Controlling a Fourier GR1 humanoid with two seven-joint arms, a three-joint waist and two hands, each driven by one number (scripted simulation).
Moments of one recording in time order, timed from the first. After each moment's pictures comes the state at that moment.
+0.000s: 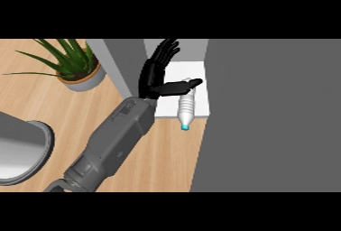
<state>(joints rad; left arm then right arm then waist) -0.91 0.00 -0.35 -0.62 0.67 0.25 -0.60 0.33 -0.30 0.47 -2.48 0.00 -0.14 0.13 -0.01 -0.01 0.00</state>
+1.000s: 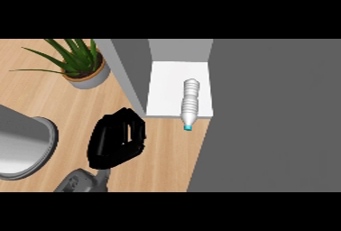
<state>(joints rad) -0.20 0.26 -0.51 -1.48 0.58 0.32 -0.45 0.19 -0.36 0.66 -2.48 0.01 -0.06 0.38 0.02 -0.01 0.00</state>
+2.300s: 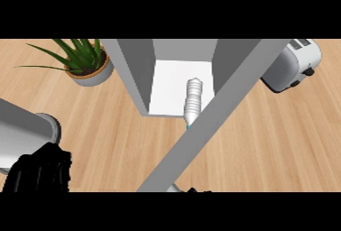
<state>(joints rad) 0.23 0.52 -0.29 -1.78 0.69 0.10 -0.51 -0.39 -0.19 0.86 -2.28 0.18 -0.34 0.68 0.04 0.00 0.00</state>
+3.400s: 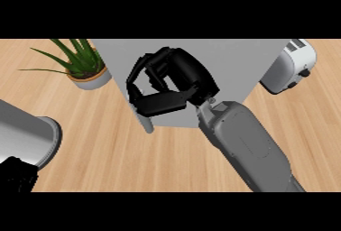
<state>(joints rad) 0.36 0.59 -0.13 -1.80 0.75 -0.09 -0.53 -0.82 -0.02 0.34 -1.38 -0.30 -0.05 0.32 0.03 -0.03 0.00</state>
